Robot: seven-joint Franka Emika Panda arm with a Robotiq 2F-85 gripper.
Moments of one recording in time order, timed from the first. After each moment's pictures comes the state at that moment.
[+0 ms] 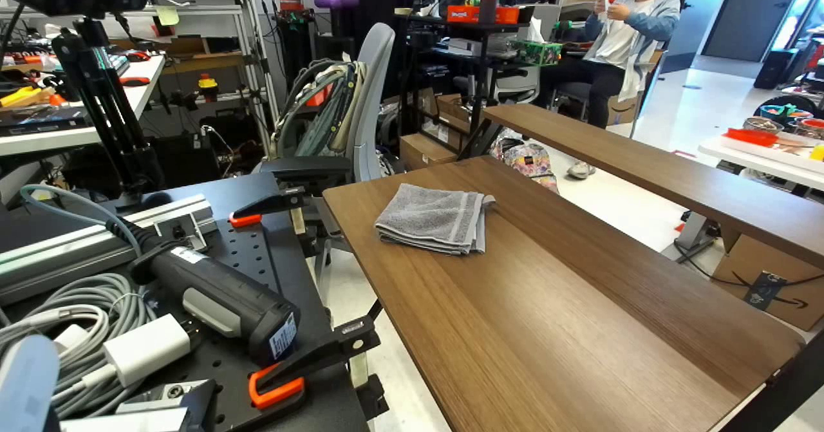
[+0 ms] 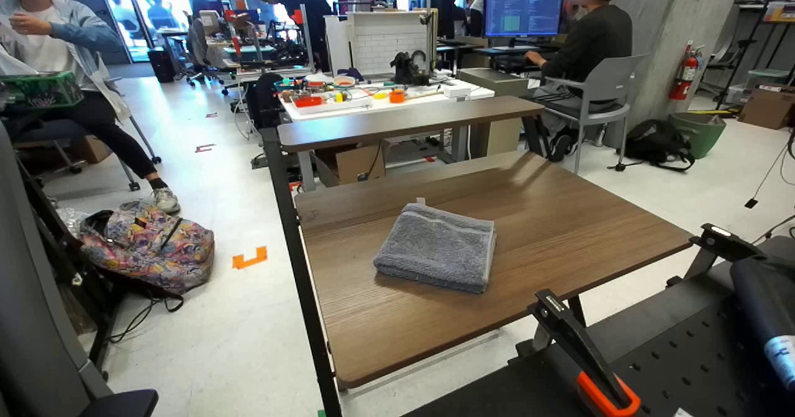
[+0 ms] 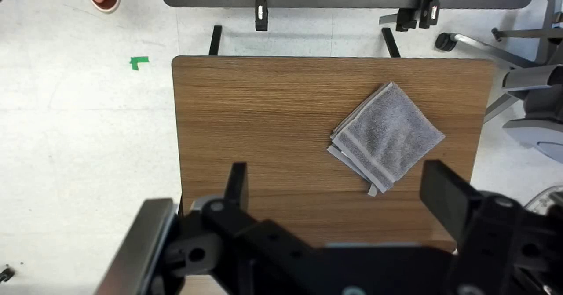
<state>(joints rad) -0.03 -0.33 -0.10 -2.17 -0.05 1.81 -0.17</state>
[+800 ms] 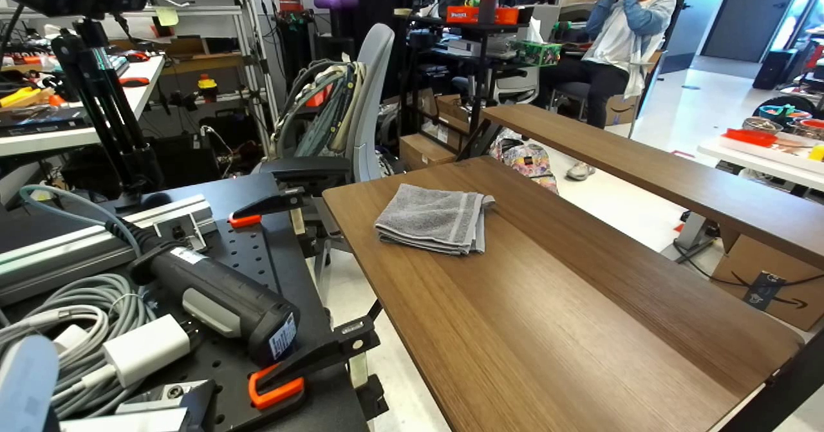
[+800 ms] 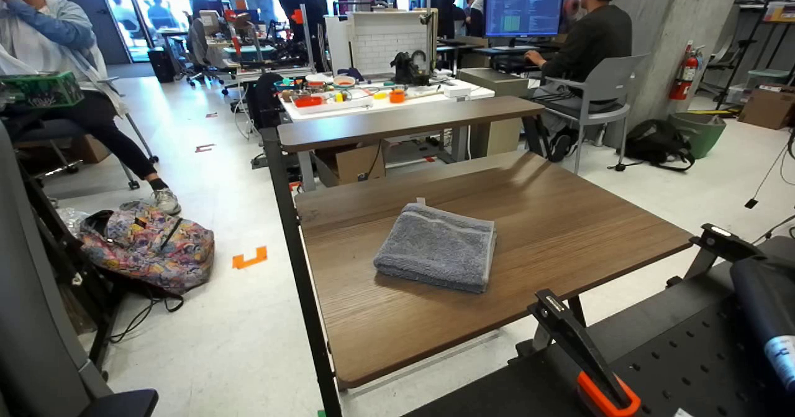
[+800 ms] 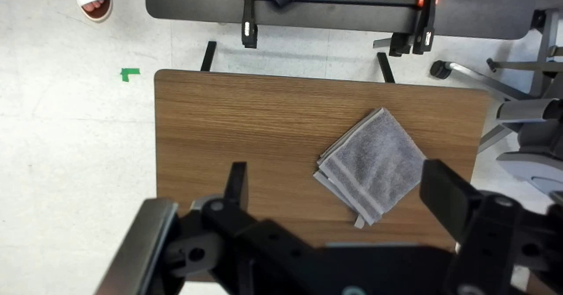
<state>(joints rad) -0.01 -0.31 -0.07 -2.23 -0.05 1.84 -0.18</state>
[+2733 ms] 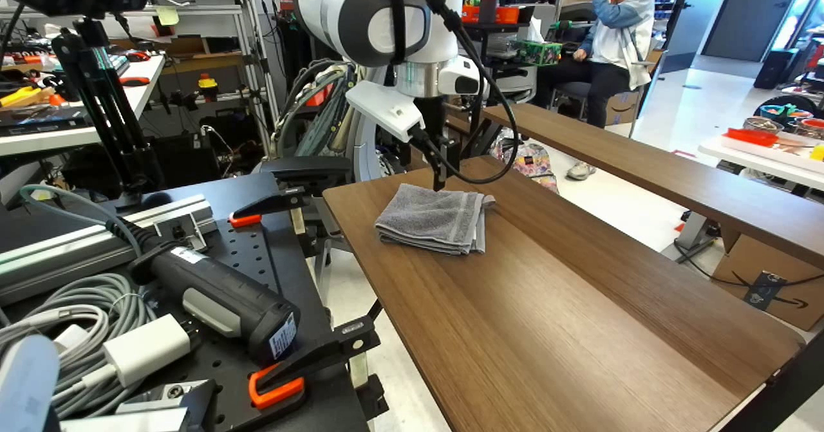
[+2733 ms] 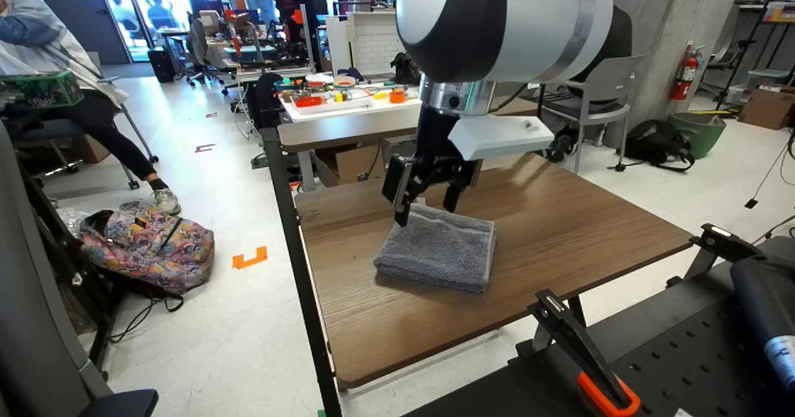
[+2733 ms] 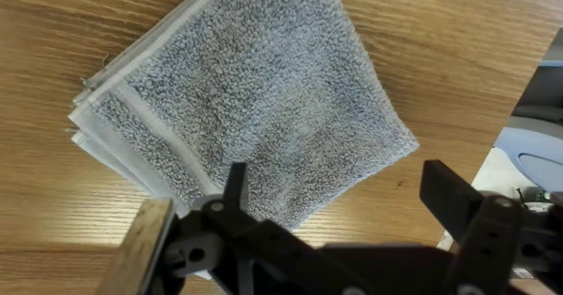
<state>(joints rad) 0.07 0.64 0.18 -2.13 0.07 2.90 -0.11</state>
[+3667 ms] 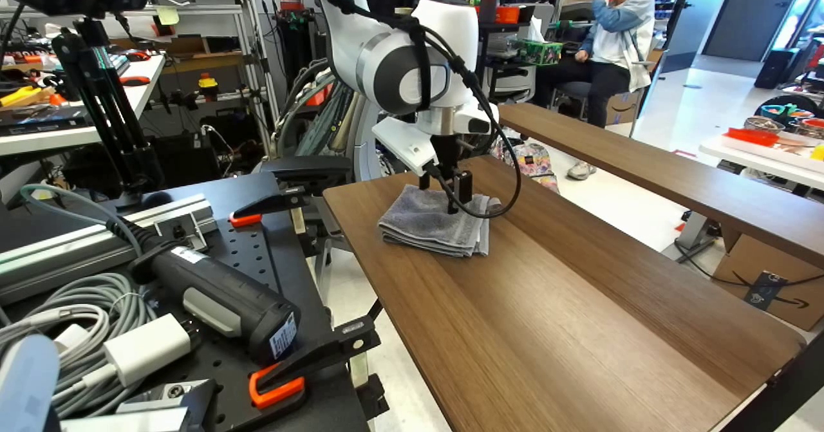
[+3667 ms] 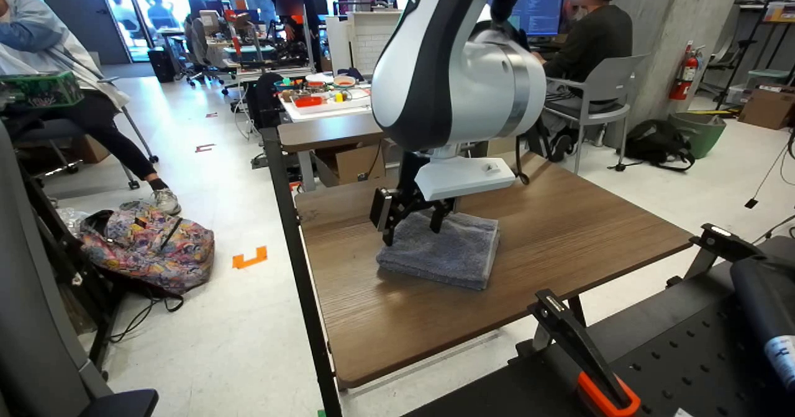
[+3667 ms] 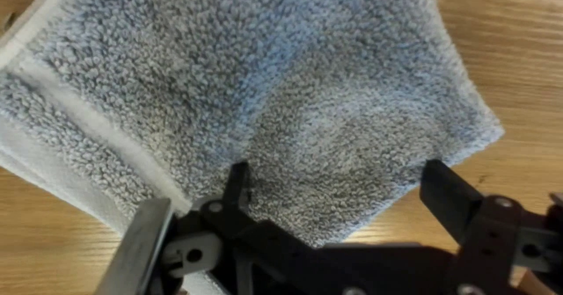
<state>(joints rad) 0.16 0.88 0.10 -1.89 0.07 2.89 0.00</state>
